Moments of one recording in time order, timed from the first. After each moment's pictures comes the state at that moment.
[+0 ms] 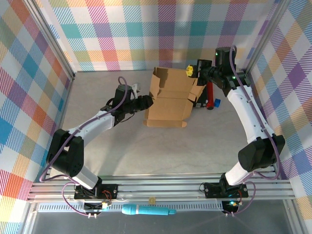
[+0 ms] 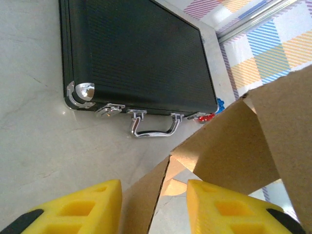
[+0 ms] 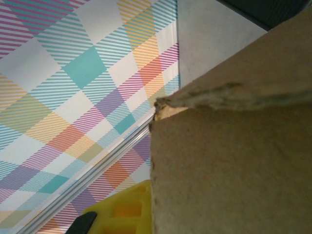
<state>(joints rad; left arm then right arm) -0.44 1.56 1.07 -0.03 0.34 -0.66 0.24 1.59 1.71 -0.62 -0.49 1.86</state>
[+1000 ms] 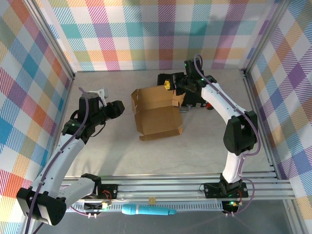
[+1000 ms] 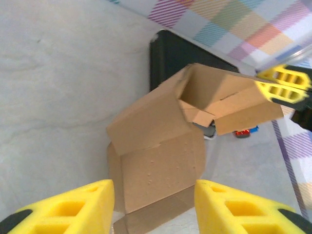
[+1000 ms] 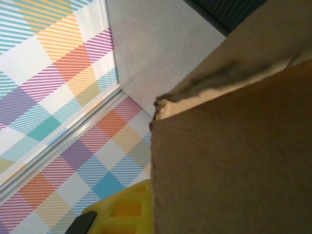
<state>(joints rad) -0.26 1.03 1.02 -0.53 0.21 -0.53 0.40 1.87 1.69 -0.49 -0.50 1.74</state>
